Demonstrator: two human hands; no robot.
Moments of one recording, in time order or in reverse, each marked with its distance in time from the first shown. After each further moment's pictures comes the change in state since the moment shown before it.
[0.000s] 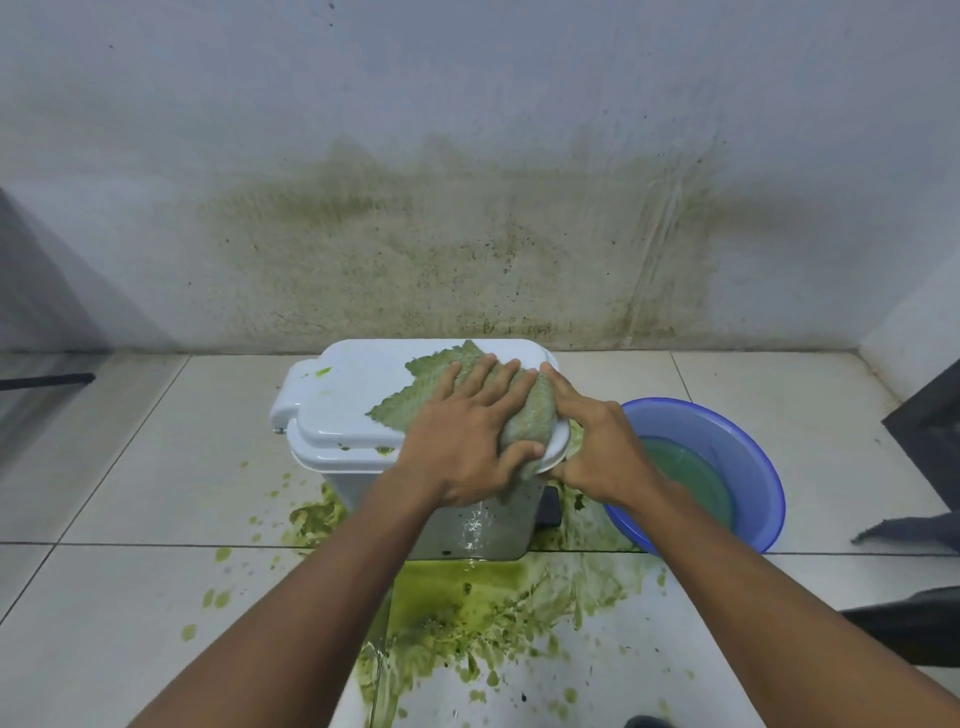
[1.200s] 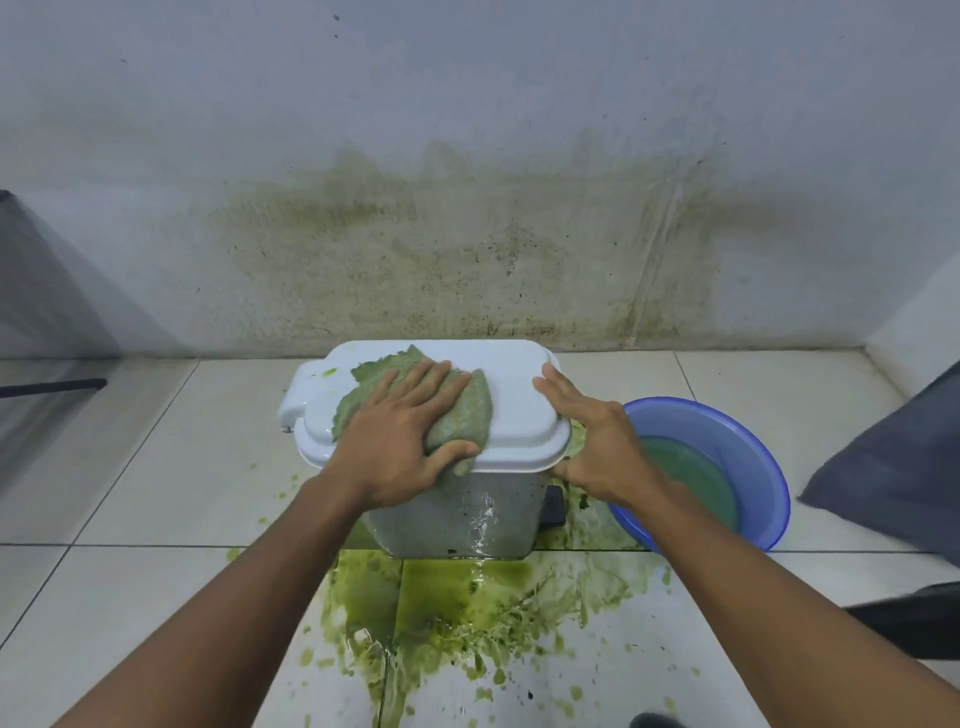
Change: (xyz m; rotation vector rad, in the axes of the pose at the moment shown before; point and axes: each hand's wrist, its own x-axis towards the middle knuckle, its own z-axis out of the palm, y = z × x) left_hand -0.035 -0.055 -0.004 -0.042 0.071 -0.074; right_hand -0.004 0.000 0.001 -0.032 0.012 0.016
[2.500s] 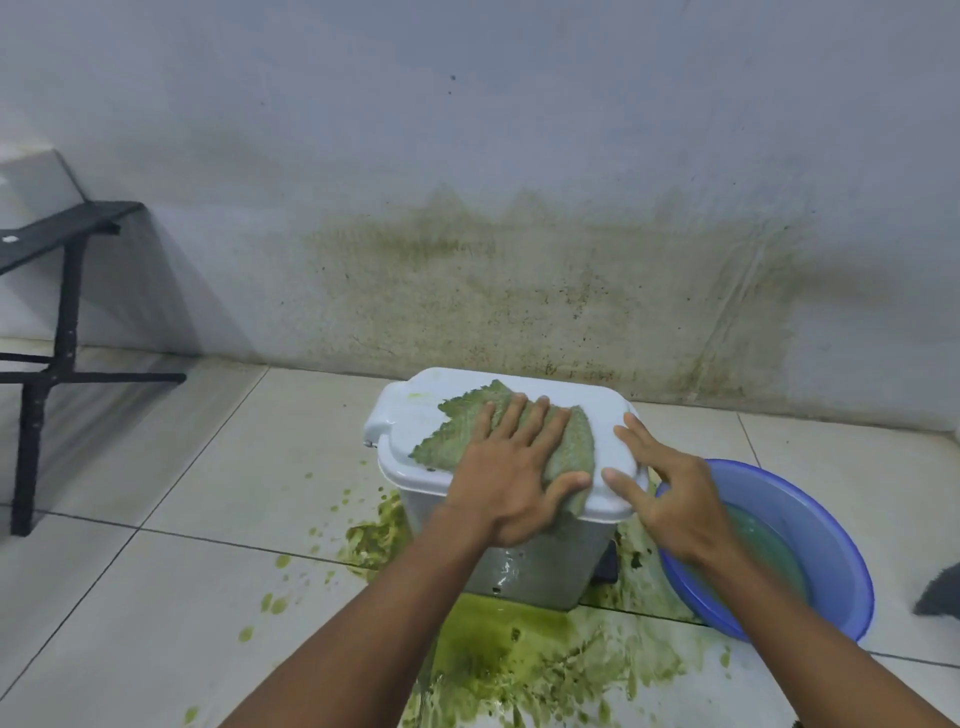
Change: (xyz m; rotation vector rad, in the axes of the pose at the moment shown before) left_hand 0.010 0.034 -0.004 0.022 -0.095 -0.109; right_hand 0.007 -0.019 0.005 0.072 0.129 0.082
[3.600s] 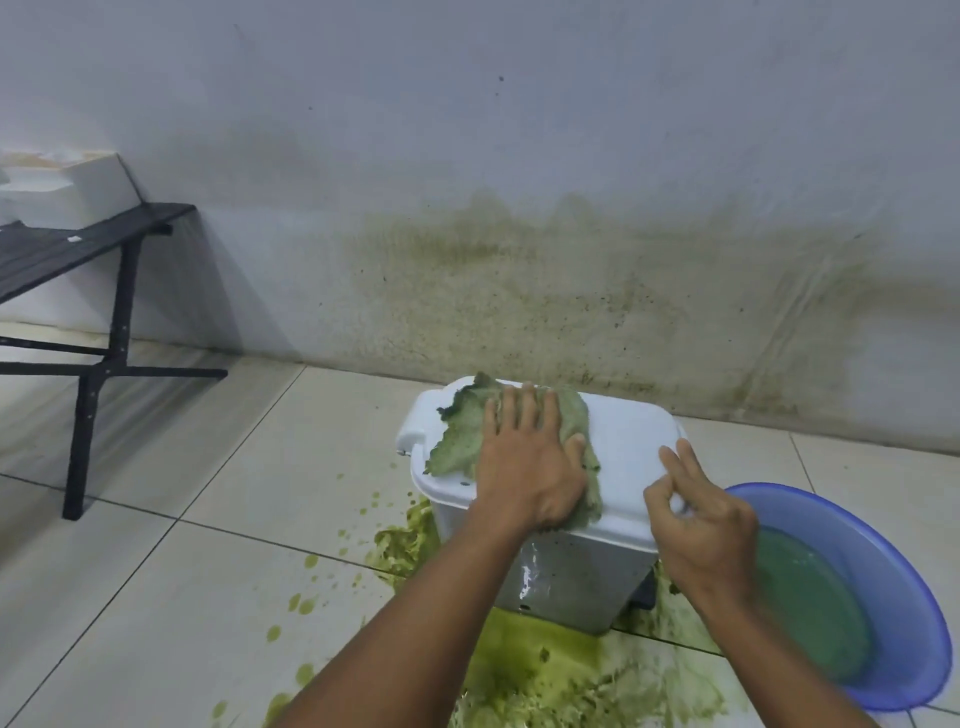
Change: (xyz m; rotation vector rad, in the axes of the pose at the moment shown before) left_hand 0.025 -0.009 -0.008 -0.101 -0.015 -0.347; right_hand -0.004 -0.023 0.040 -0.135 0.364 -0.010
